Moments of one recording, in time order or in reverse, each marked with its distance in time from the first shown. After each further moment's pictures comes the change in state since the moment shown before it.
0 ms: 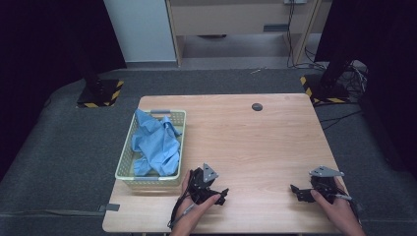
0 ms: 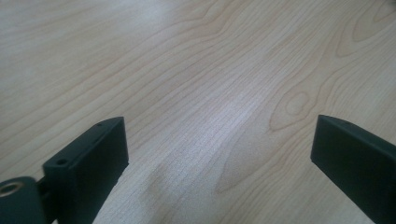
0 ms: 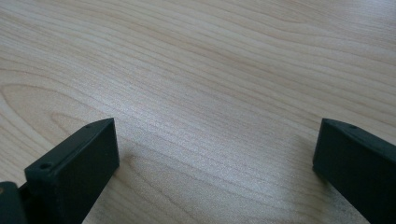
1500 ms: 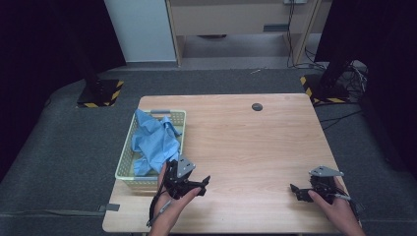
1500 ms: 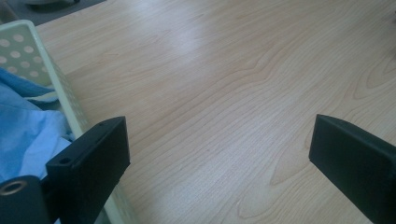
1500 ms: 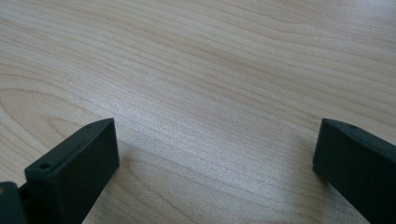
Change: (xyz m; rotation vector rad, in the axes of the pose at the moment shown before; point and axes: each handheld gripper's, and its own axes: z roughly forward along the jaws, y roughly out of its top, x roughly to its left) left arm 0.035 0.013 -0.071 -0.117 0.114 -0.019; right arm 0.001 0.001 0.001 -0.001 -0.013 0.006
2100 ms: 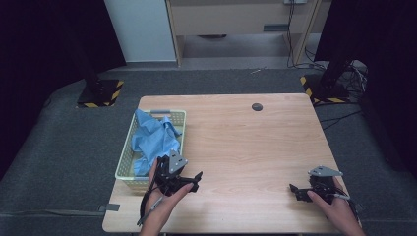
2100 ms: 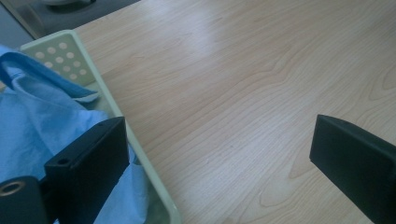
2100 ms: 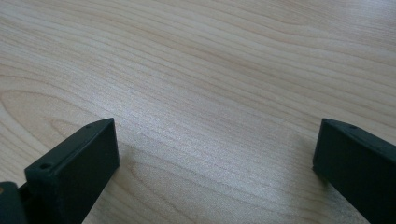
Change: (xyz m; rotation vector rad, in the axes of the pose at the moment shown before) left arm 0.018 0.010 -0.021 0.019 0.048 0.004; right arm 0.002 0.001 0.001 0.000 0.003 -0.003
